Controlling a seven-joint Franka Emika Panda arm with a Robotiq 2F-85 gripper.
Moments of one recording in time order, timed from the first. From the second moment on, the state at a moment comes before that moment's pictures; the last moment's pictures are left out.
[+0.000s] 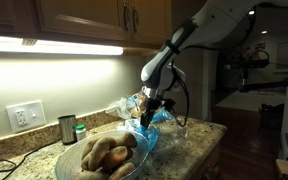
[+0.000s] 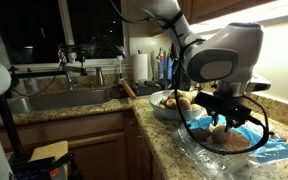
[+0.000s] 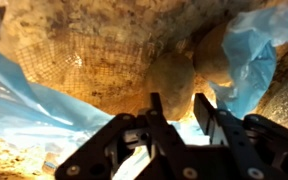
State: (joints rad) arm -0.34 0.43 0.14 -1.97 0.37 2.64 -0.71
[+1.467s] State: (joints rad) arm -0.34 0.46 0.12 -1.94 0.37 2.62 -0.71
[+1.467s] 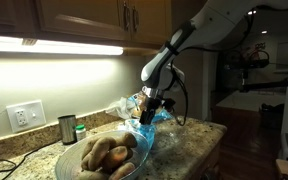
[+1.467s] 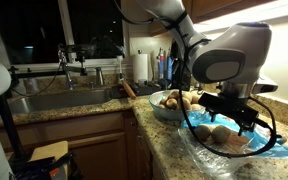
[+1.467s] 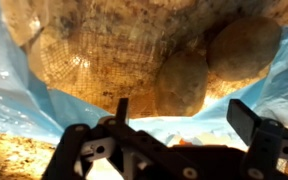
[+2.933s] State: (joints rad) arm -0.31 0.51 0.07 -1.88 0.24 2.59 -0.67
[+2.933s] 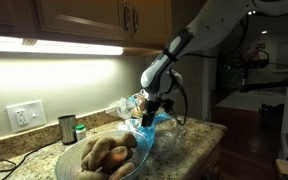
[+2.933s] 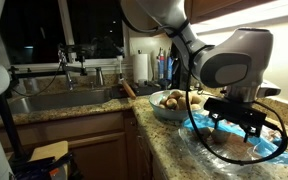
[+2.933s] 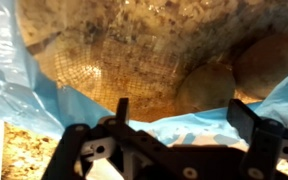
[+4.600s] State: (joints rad) arm -0.29 0.52 0.07 -1.87 0.20 2.57 -0.64
